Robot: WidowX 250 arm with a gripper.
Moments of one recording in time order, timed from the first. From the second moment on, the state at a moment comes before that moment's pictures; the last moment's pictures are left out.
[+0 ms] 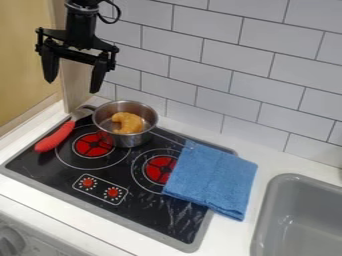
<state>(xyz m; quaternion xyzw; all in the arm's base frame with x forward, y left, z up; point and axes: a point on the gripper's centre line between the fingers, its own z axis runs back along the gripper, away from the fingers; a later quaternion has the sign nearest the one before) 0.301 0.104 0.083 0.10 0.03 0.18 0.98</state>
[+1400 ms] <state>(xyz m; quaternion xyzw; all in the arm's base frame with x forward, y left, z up) 0.269 0.135 0.002 0.03 0.06 0.03 1.00</state>
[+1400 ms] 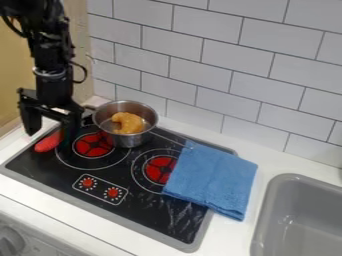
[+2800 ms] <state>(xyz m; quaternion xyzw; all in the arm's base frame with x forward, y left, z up) 0.239 0.134 0.015 0.04 0.05 0.07 1.00</state>
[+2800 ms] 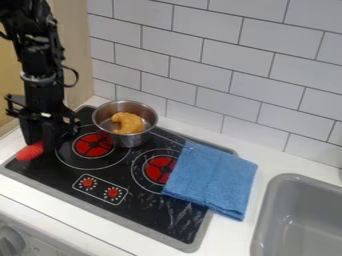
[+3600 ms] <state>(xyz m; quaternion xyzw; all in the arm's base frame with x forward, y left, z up) 0.194 0.102 0.065 0.07 0.00 0.14 0.99</state>
